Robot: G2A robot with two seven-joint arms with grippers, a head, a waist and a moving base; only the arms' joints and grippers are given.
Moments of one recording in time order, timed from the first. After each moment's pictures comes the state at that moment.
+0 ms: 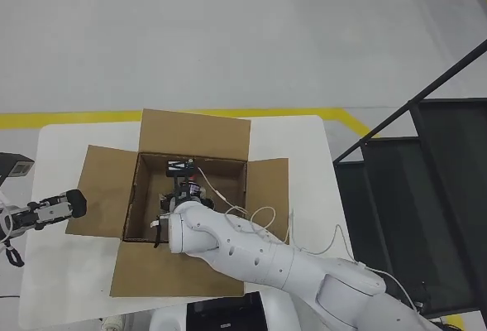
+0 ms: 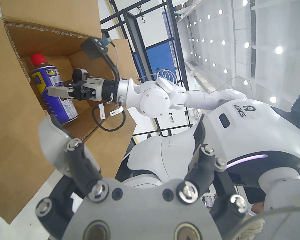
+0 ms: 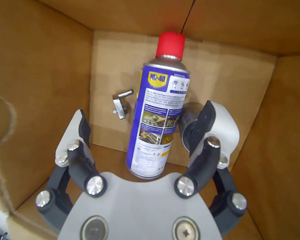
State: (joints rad) left arm 1.51 -0.75 -1.82 -1.65 -0.66 -0.37 -1.45; right arm -0.87 -1.64 0.47 -1.35 -0.71 1.00 0.54
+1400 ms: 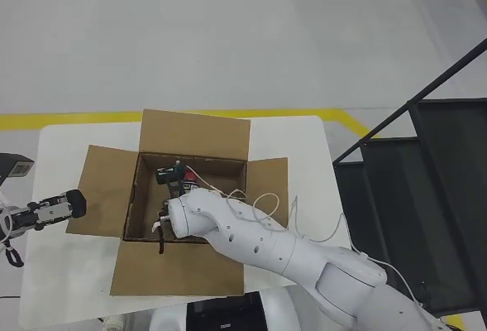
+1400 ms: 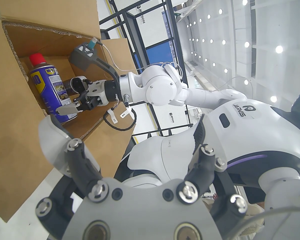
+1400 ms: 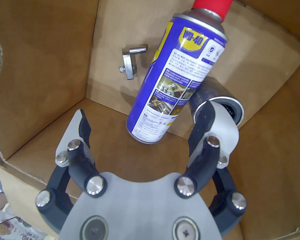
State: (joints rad) left arm 1.51 -0.75 -1.82 -1.65 -0.66 -0.37 -1.45; right arm -0.79 -1.65 0.50 -1.28 -0.83 0.77 1.02
